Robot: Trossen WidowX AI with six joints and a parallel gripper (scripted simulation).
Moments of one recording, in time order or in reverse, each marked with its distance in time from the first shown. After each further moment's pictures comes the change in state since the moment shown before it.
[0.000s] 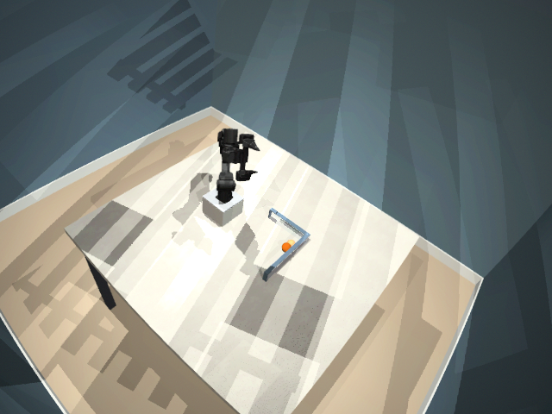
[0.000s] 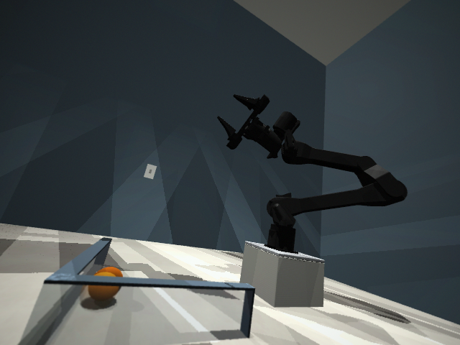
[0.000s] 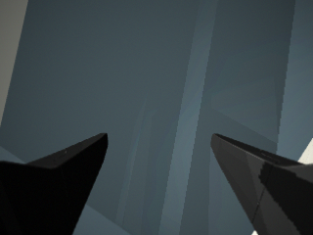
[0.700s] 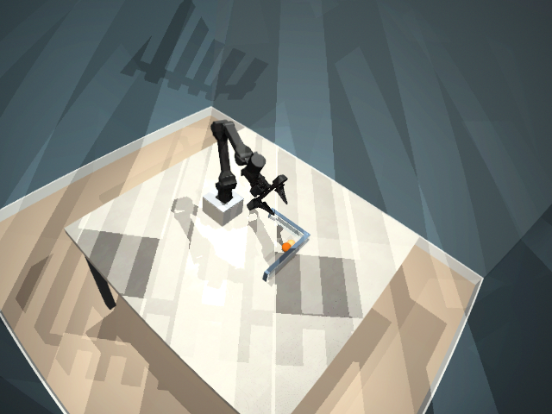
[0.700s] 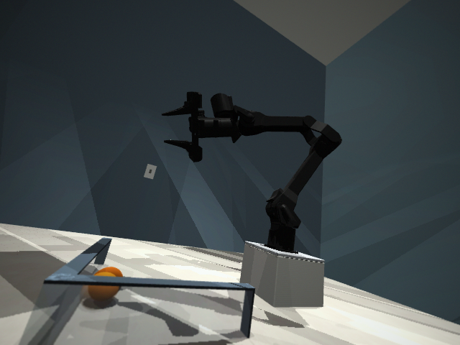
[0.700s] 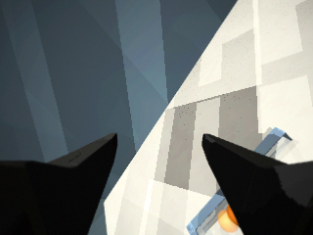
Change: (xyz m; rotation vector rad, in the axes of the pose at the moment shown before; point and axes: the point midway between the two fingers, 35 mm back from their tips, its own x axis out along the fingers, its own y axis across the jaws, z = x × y) arm 0.100 -0.146 -0.049 -0.228 0.418 -0.658
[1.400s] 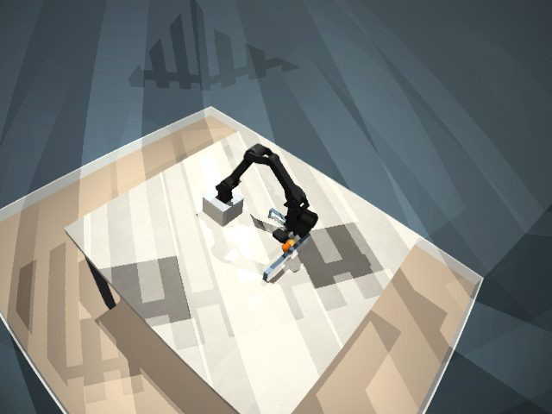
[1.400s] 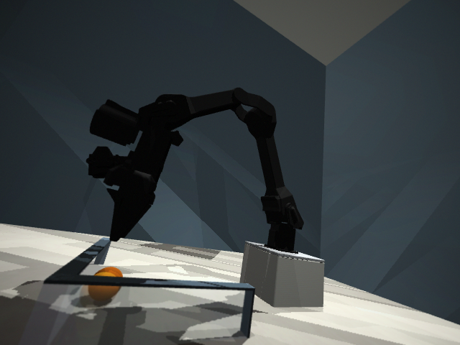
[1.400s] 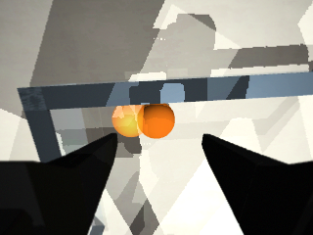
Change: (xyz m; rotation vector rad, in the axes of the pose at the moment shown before) arm 0.130 -0.114 -0.207 -0.848 1.001 -0.538
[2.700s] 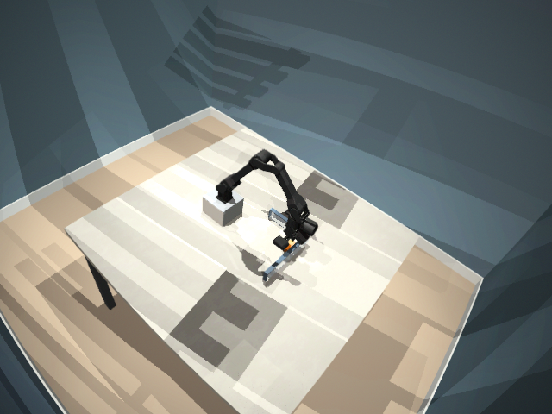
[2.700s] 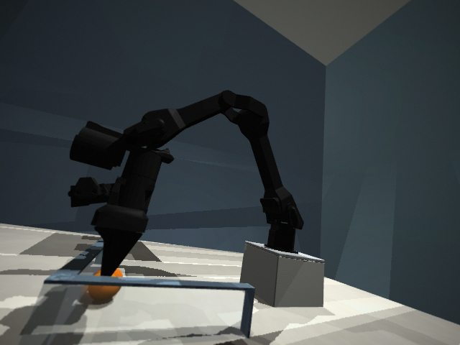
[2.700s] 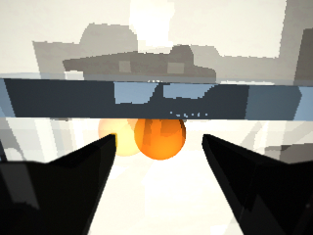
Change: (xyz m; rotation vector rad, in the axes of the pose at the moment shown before) arm 0.051 0.003 -0.005 -0.081 0.056 -0.030
